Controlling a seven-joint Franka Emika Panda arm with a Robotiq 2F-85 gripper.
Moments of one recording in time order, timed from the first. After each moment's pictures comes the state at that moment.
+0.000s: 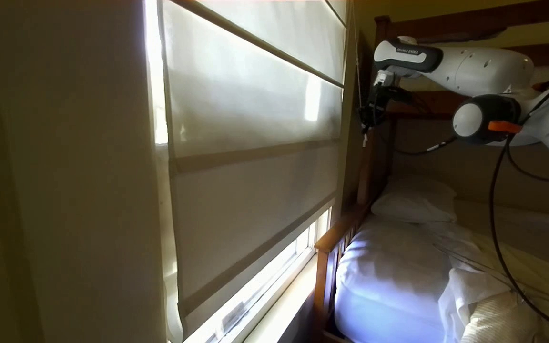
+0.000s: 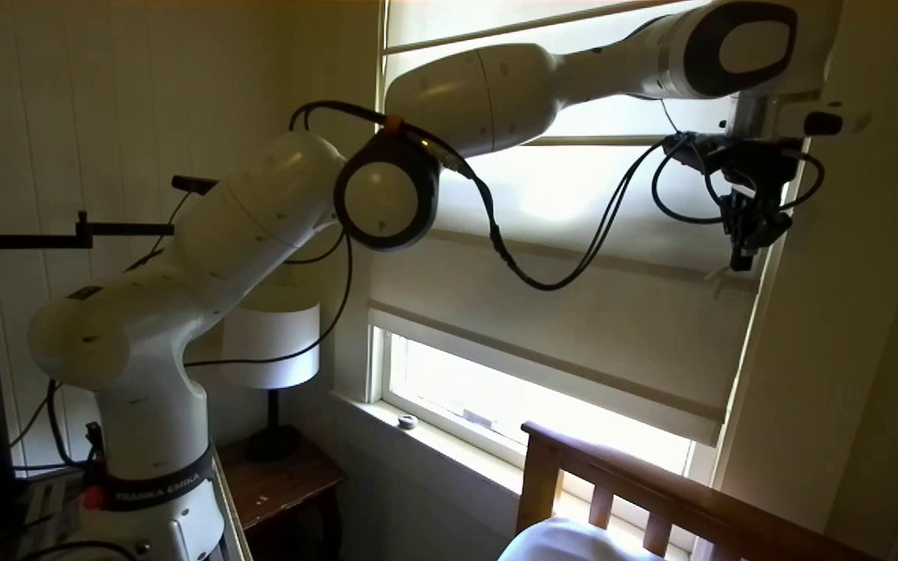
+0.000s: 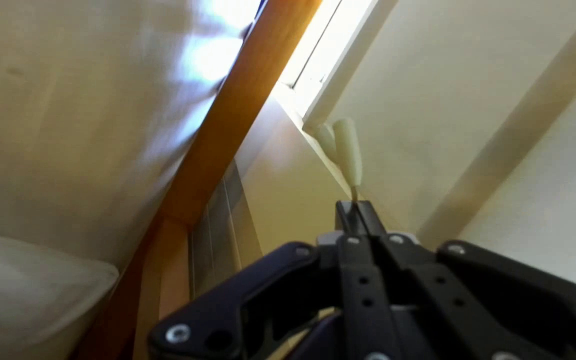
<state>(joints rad) -0.60 0.80 -0.04 -0.46 0.23 1.50 0.22</state>
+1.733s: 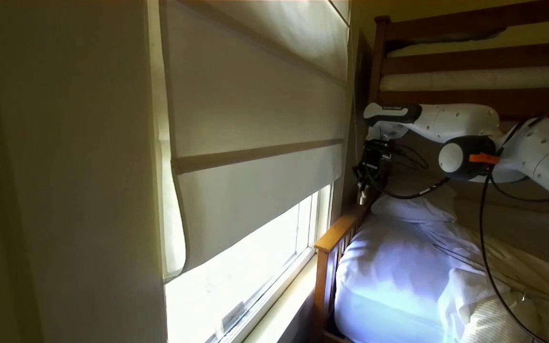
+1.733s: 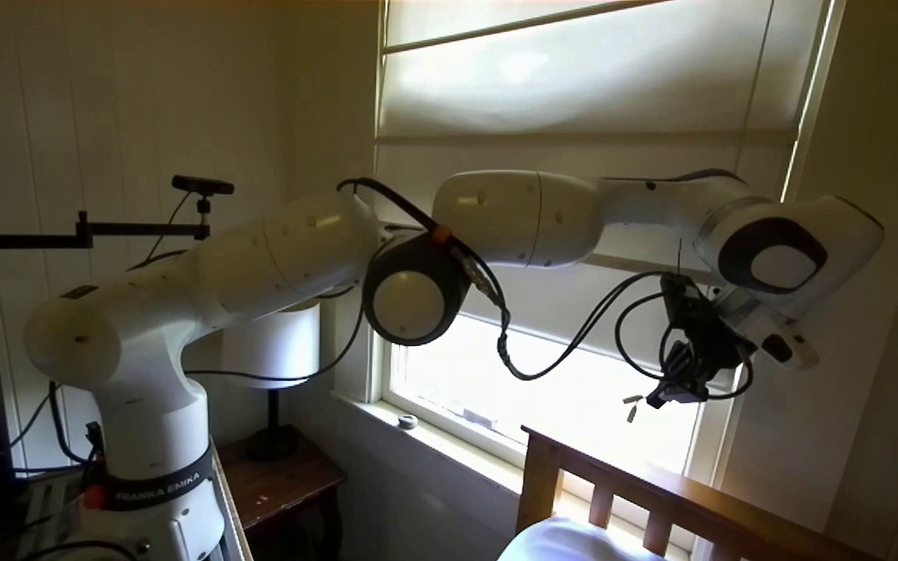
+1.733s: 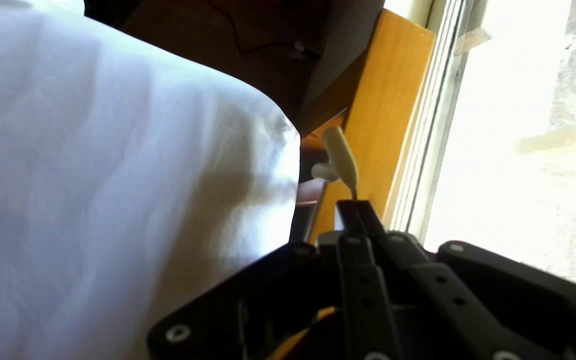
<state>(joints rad) -0.66 1.10 0.03 -0.46 0.33 1.26 0.37</state>
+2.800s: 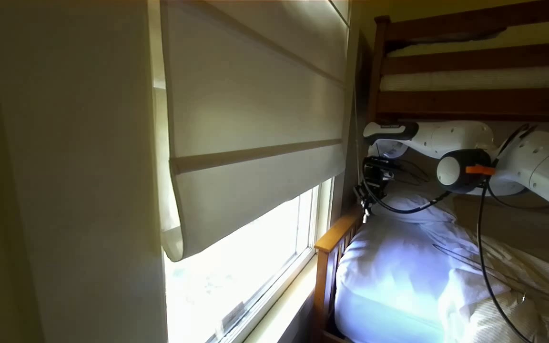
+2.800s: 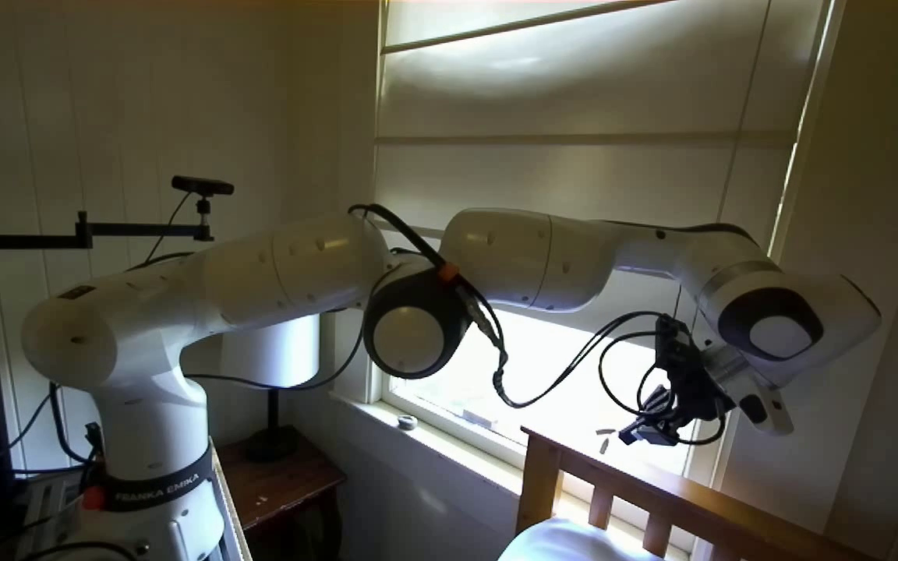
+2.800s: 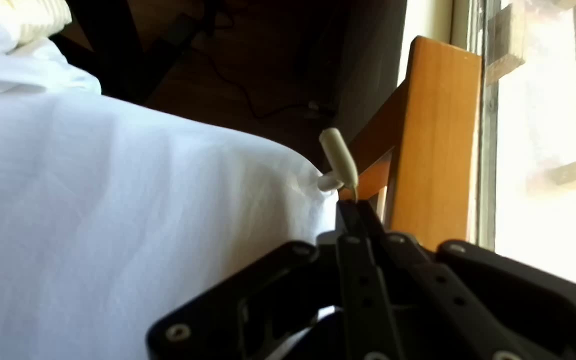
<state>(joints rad) -0.68 1.20 0.04 -0.46 0.36 1.18 0.46</state>
